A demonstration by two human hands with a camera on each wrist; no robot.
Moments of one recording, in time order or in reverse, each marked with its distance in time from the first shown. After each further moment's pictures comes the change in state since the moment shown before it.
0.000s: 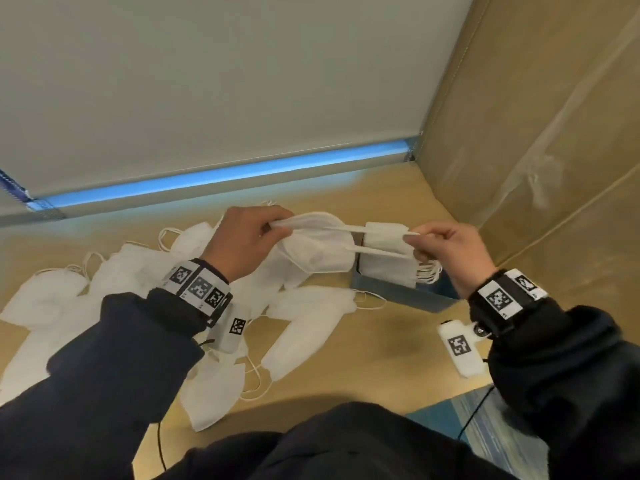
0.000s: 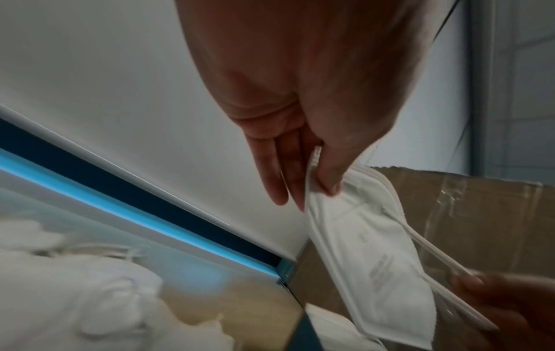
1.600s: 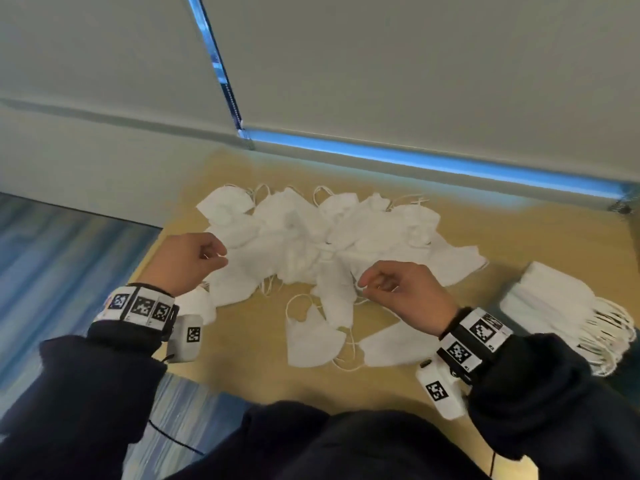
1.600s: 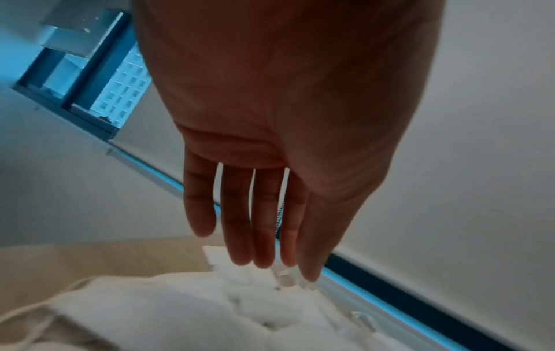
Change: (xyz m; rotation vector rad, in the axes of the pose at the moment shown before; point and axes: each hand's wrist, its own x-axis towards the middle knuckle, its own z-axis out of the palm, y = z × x) left_hand -0.249 -0.118 -0.133 0.202 0.087 -0.969; right_hand -0.020 0.005 0.220 -0.466 -0.838 -0.338
